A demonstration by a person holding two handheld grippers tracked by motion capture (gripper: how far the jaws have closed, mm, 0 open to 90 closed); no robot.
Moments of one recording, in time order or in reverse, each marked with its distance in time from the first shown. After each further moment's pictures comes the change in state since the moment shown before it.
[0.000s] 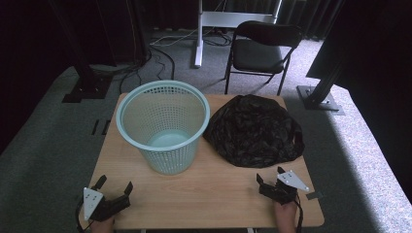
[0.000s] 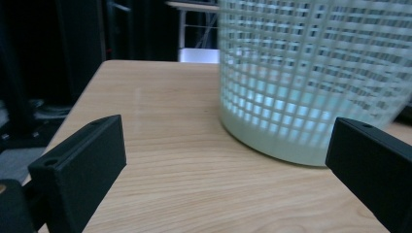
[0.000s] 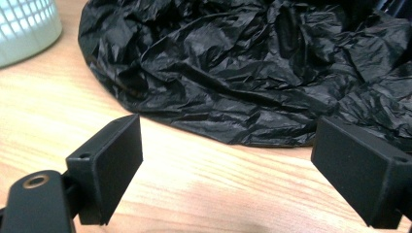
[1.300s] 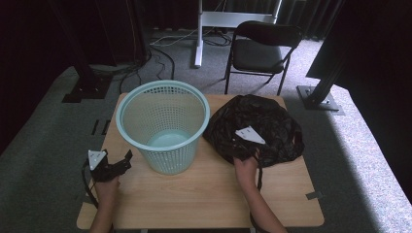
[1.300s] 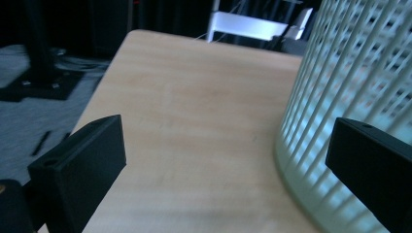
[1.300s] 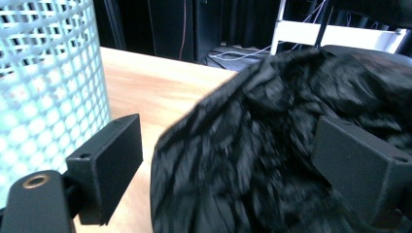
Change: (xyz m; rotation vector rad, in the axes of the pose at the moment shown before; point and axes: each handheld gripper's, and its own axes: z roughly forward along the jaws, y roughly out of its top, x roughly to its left) left arm 0.031 0.048 0.093 0.154 0.102 -0.122; right arm 0.080 0.125 0.100 -0.088 0.071 -0.014
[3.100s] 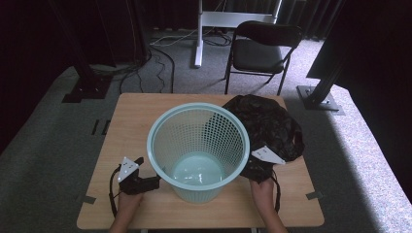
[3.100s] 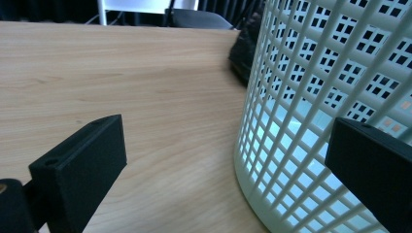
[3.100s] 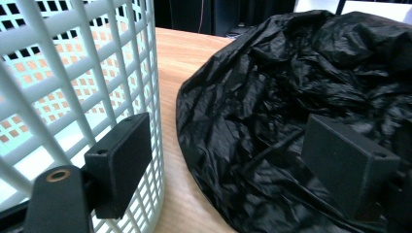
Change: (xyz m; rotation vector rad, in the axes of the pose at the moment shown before) left arm -0.094 -0.013 -0.029 0.098 -0.366 0.142; right arm -0.013 -0.030 -0.075 0.055 0.080 0.013
